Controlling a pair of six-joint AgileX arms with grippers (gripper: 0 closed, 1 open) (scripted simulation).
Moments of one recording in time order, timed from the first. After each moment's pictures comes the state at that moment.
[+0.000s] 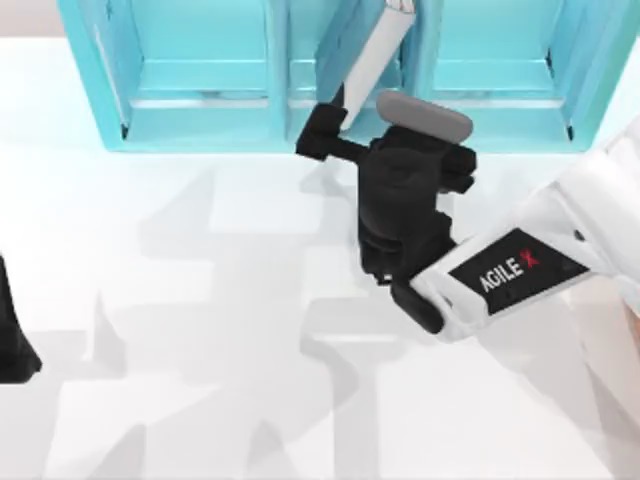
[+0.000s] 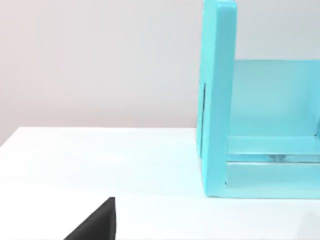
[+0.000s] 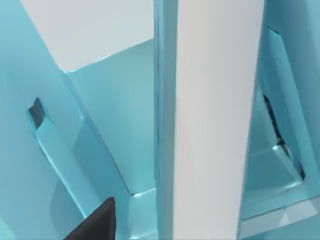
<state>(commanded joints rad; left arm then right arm) 0.00 0.00 0.00 0.00 0.00 0.00 0.69 2.35 1.18 1.13 0.73 0.43</state>
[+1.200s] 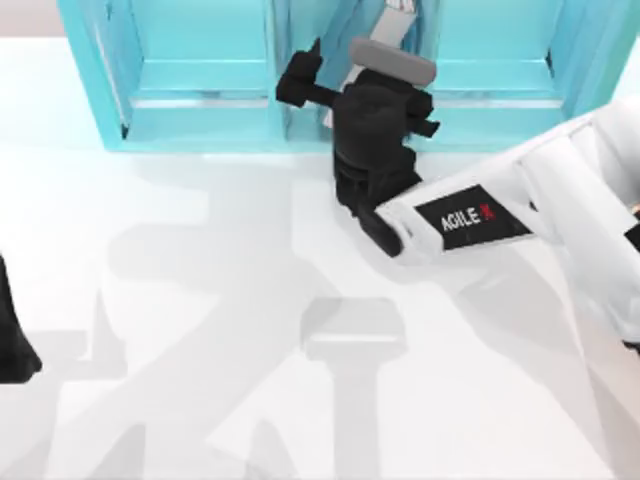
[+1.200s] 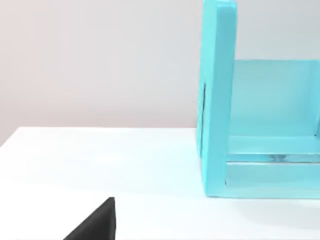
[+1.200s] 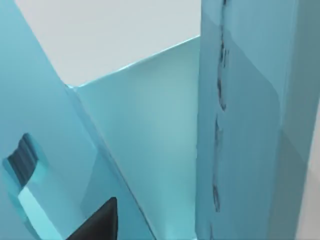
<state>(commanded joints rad) 0.00 0.00 0.00 0.00 0.00 0.00 0.59 2.58 1.62 0.93 0.62 0.42</state>
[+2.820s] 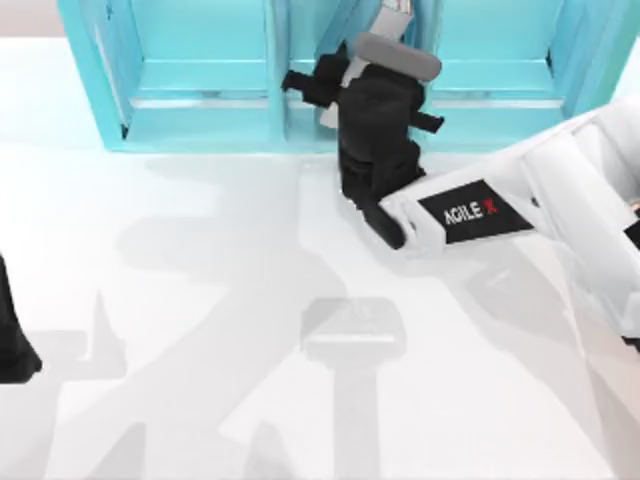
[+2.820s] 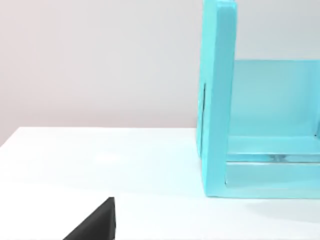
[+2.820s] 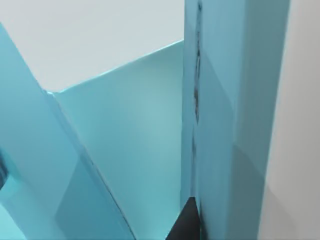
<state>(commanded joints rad) 0.00 0.00 0.00 0.00 0.00 0.00 0.58 2.60 1.65 0.91 0.61 0.42</state>
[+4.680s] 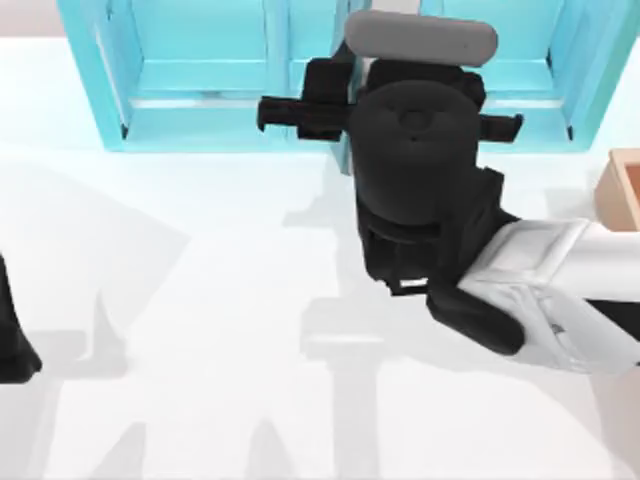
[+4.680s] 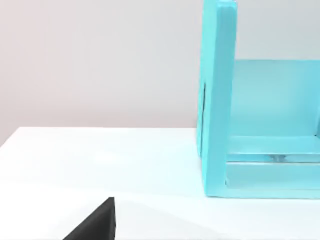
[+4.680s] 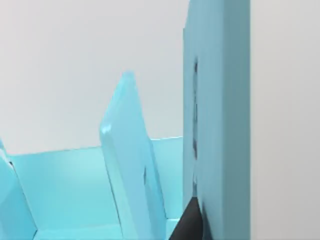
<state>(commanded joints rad) 0.00 0.00 0.00 0.00 0.00 0.00 0.92 1.70 1.02 0.60 0.88 0.23</state>
